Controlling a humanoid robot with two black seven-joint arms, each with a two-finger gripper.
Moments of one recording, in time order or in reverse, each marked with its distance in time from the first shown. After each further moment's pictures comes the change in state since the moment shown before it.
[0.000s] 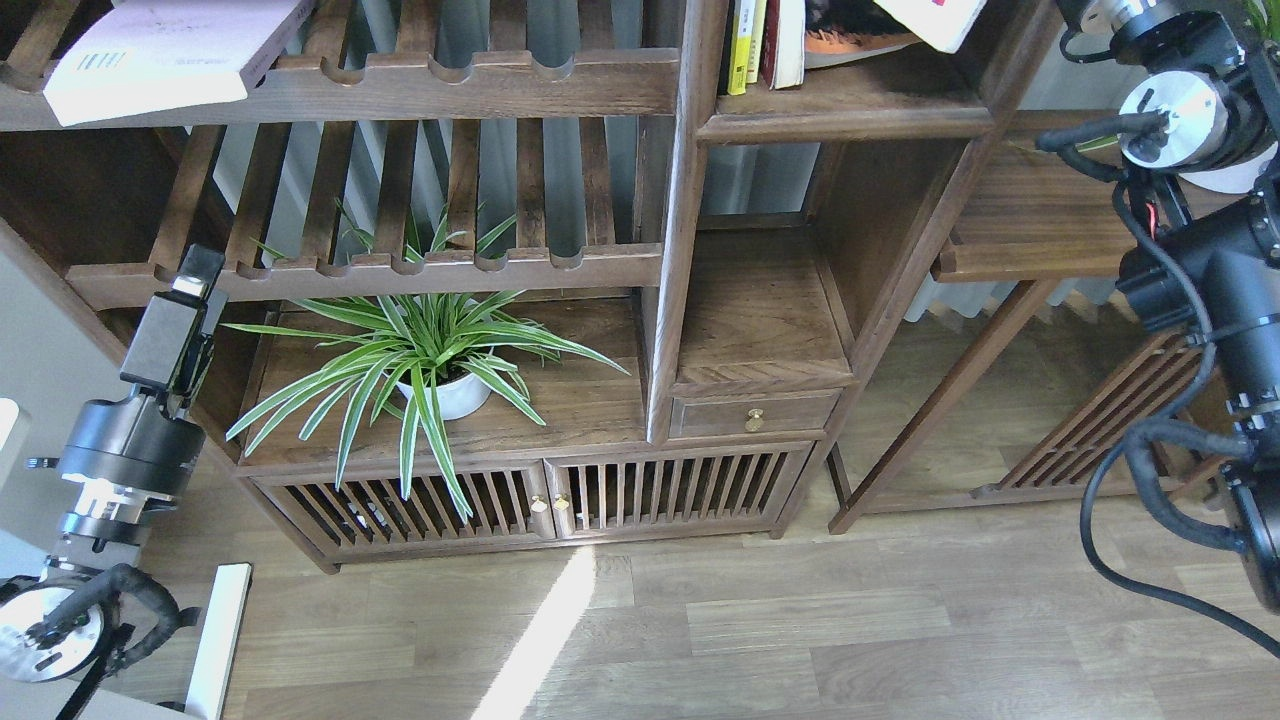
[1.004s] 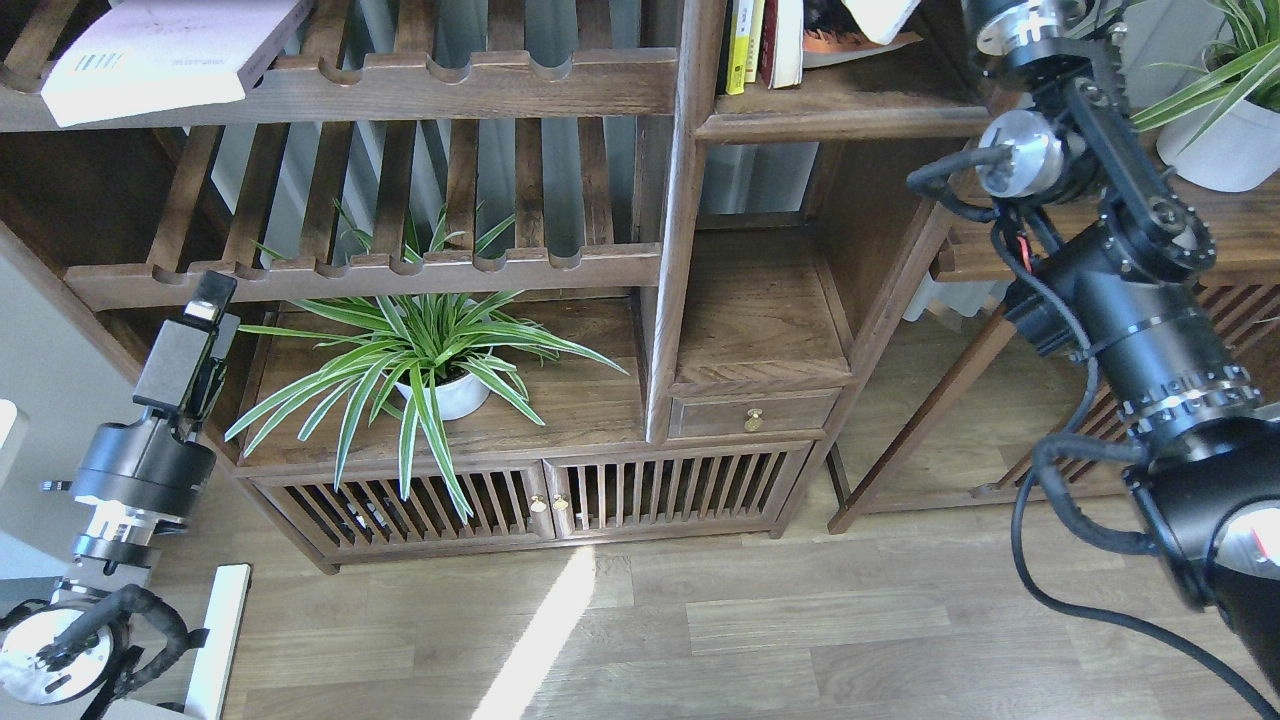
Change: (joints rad) left arm 0.040 -0.020 0.006 -0.001 0.001 0.000 0.005; right arm -0.004 0.168 -0.107 -0.090 -0.041 -0.223 0.306
